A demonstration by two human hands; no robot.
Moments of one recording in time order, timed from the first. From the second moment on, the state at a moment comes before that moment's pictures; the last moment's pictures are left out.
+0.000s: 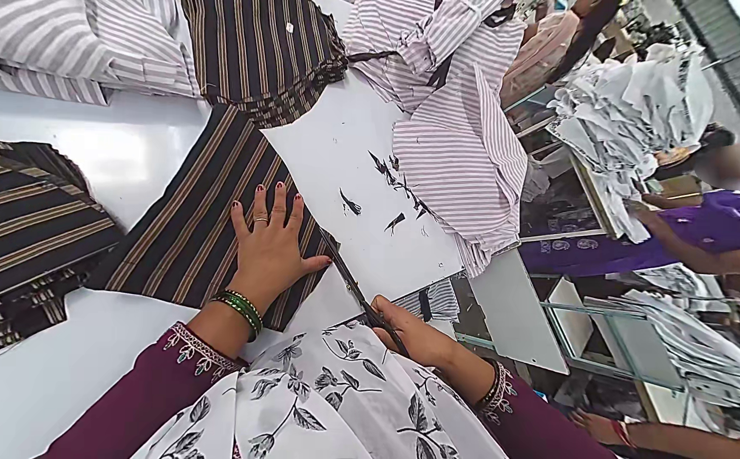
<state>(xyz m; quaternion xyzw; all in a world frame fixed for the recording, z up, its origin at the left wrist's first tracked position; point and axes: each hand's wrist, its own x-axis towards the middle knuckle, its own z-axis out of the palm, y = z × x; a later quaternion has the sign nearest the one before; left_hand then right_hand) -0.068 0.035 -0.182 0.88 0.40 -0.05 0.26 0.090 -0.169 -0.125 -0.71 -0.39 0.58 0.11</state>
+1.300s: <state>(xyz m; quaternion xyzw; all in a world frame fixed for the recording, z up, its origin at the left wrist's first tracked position) -0.068 0.033 -0.183 0.88 0.39 -0.04 0.27 0.083 -0.160 -0.130 -0.72 -0.37 0.57 0.15</state>
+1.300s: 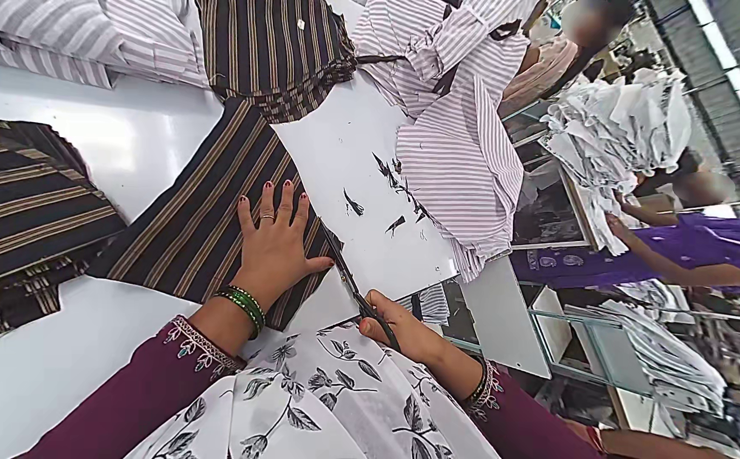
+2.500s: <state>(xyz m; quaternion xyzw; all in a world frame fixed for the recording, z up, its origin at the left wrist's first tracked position) -0.067 0.036 -0.177 0.88 0.39 -0.06 0.28 0.081 -0.160 -0.127 -0.72 -0.36 0.57 0.16</state>
